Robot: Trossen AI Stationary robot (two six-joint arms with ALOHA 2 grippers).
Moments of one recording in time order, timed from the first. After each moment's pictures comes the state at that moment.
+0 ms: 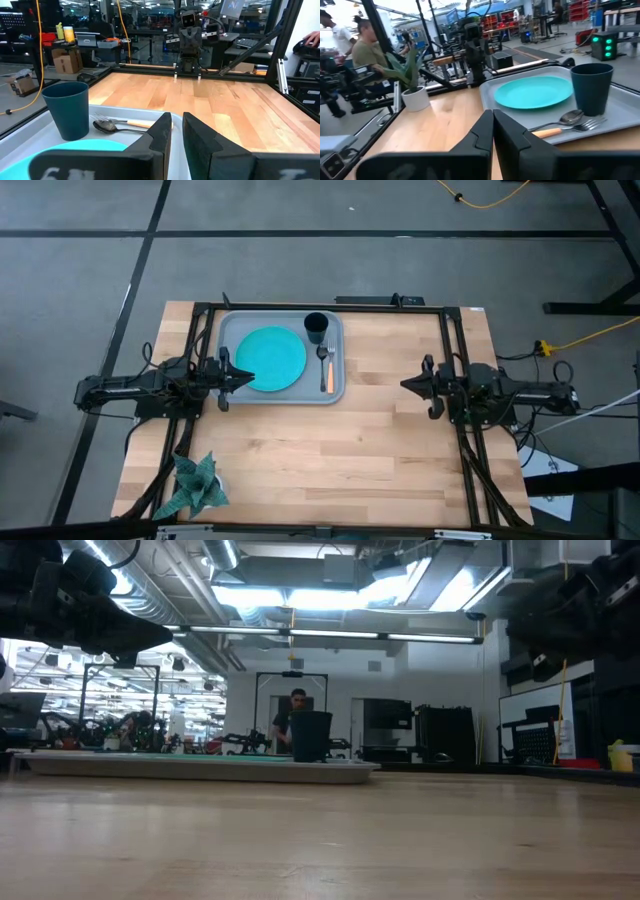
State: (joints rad) left arm 0.10 0.00 0.01 0.02 -0.04 -0.05; right arm -0.03 0.00 0.01 0.02 -0.01 0.23
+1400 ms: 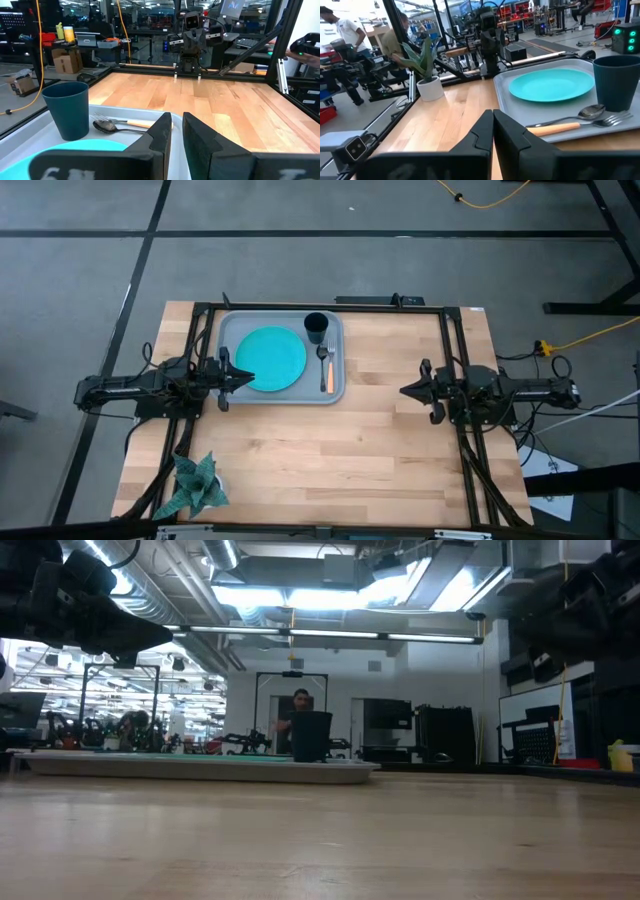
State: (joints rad) left arm 0.10 0.00 0.01 0.02 -0.04 -0.05; right arm 0.03 0.04 0.01 0.02 -0.02 0.23
